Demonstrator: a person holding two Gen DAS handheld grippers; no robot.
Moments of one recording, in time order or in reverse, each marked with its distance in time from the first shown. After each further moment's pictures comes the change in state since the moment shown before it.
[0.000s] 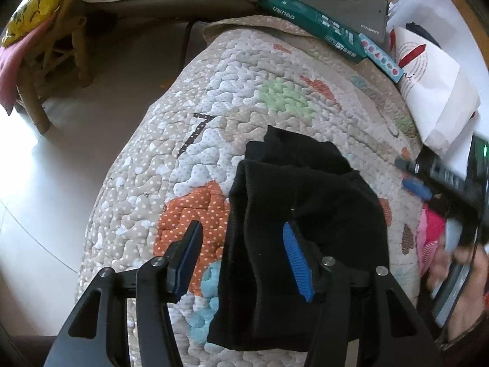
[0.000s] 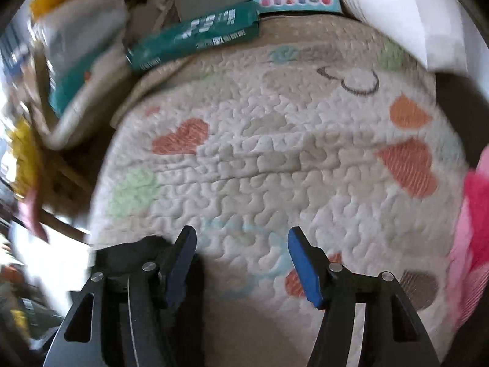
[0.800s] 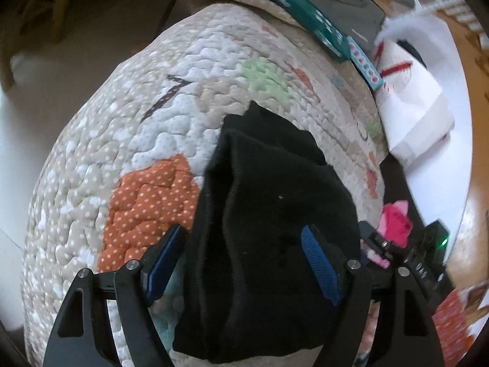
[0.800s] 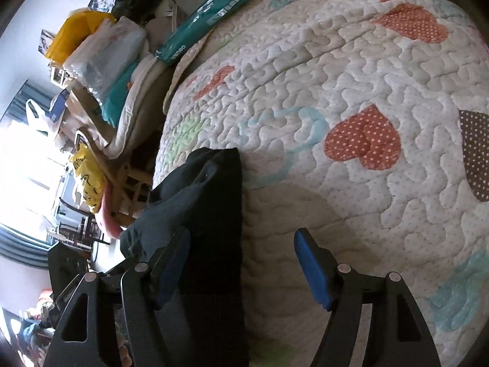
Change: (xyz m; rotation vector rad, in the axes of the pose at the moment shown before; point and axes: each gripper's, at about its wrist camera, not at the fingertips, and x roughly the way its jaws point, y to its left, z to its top) left arm 0.033 0.003 -0.003 -0.087 0.086 -0.217; right arm 0.002 -0.019 -0.104 0.210 0.052 0.362
